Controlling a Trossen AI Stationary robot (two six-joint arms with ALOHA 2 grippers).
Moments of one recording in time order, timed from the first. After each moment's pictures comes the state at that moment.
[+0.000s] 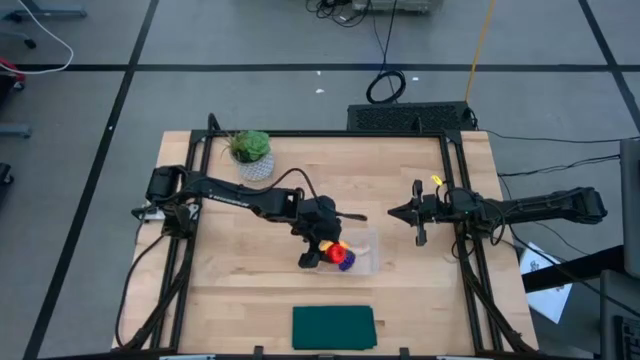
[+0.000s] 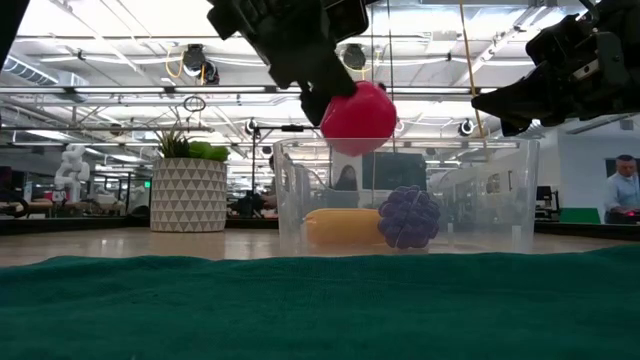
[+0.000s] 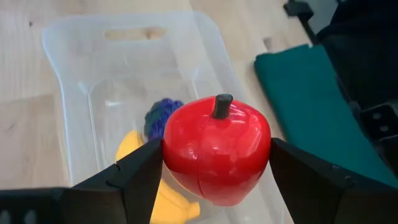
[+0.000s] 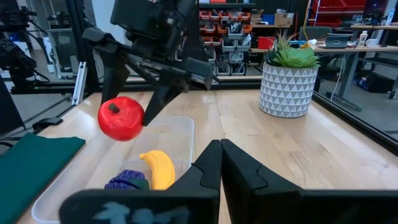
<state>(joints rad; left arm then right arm) -0.06 1.84 1.34 -0.34 0.38 0.05 -0.02 0.53 0.02 0.47 0.00 0.02</state>
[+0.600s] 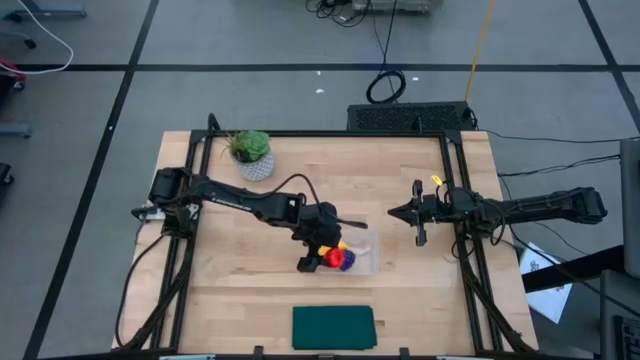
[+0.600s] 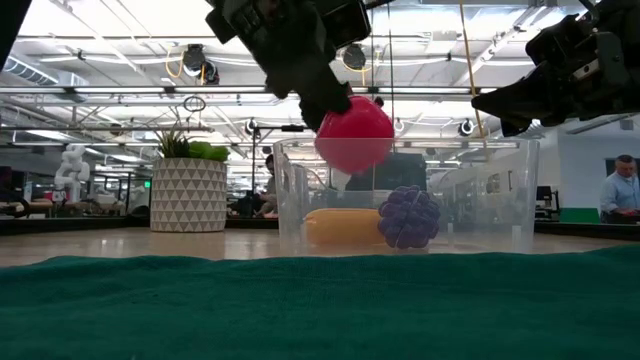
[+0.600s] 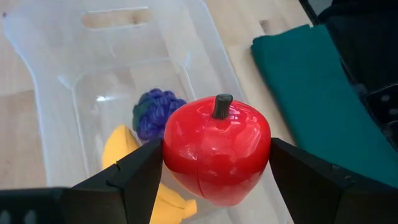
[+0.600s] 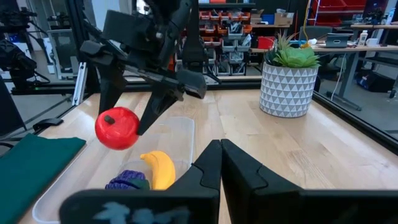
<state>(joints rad) -0.09 1.87 1.34 -0.35 0.37 0.09 -0.02 0.53 0.02 0.47 0.00 0.02</state>
